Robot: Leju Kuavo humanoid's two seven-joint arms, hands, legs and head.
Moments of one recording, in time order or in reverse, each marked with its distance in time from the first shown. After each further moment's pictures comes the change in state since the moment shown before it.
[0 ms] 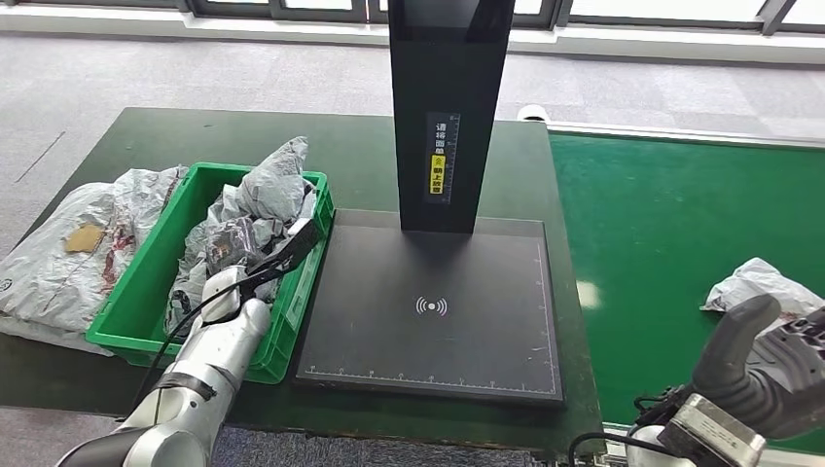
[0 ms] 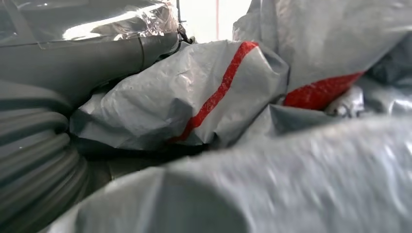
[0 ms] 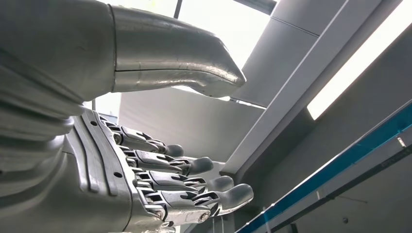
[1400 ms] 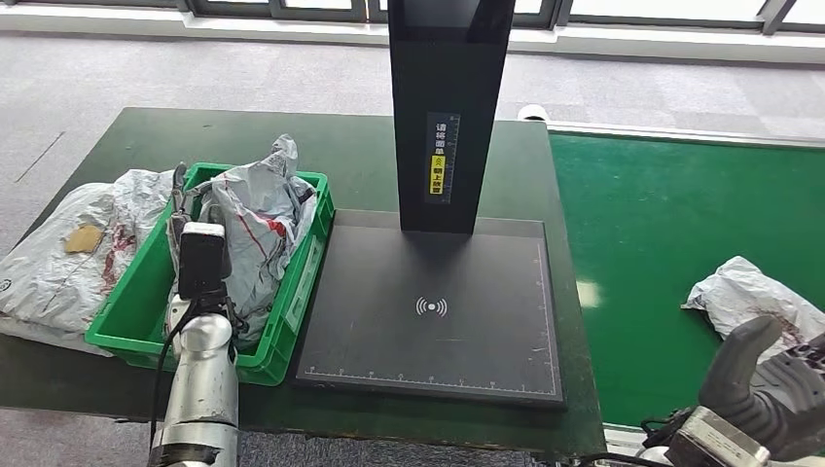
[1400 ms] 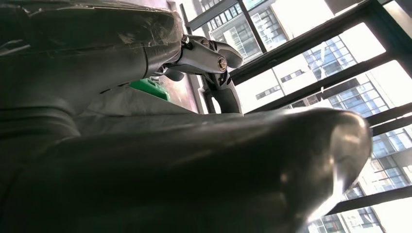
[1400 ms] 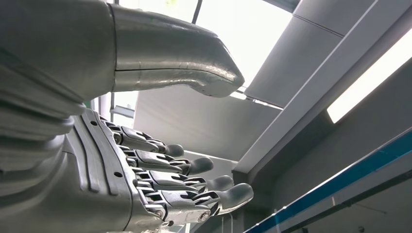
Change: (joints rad) left arm 0.282 -0.164 0.072 -0.696 0.914 -0.194 -0.698; right arm 0.071 0.004 -0.044 -0.012 -0.012 0.000 0.000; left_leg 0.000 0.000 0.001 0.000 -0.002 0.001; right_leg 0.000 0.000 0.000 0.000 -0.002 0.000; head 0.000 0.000
